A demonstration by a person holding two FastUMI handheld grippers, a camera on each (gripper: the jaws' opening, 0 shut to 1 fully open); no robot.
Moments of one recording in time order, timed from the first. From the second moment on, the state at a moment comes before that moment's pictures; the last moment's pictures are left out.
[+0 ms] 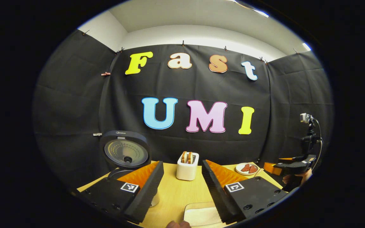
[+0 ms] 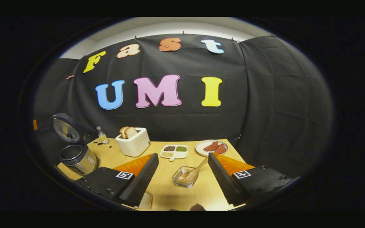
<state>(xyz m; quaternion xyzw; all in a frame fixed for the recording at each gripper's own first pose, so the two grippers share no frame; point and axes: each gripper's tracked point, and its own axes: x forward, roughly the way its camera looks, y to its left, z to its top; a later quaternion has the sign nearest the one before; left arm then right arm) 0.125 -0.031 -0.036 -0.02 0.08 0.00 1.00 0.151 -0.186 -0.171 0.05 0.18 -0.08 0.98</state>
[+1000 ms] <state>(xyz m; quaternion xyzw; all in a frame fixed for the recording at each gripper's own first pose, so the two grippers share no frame) 0.117 -0.031 -0.050 0.01 0.12 0.02 0.99 0.246 -0.279 -0.369 0.25 0.31 -0.18 0.90</state>
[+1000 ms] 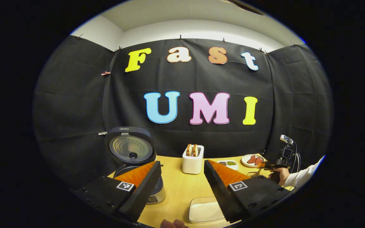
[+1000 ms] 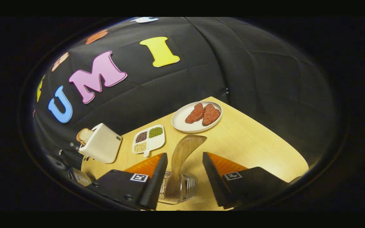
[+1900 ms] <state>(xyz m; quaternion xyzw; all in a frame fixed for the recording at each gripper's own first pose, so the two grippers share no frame) 0.096 -0.005 -0.044 -0.01 0.10 0.03 0.99 0.249 -0.232 -0.241 0.28 0.25 -0.10 0.92</state>
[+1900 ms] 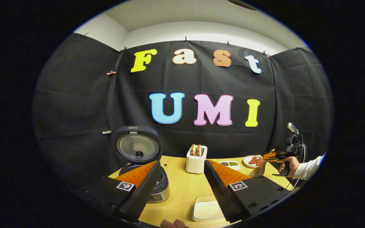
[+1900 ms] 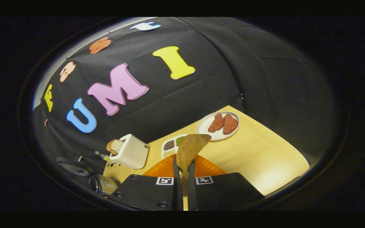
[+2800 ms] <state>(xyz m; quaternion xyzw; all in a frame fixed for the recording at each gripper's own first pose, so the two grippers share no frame) 0.068 0.047 -0.046 -0.08 0.09 0.01 0.99 0.115 0.019 -0.274 0.07 0.33 0.09 0.94</state>
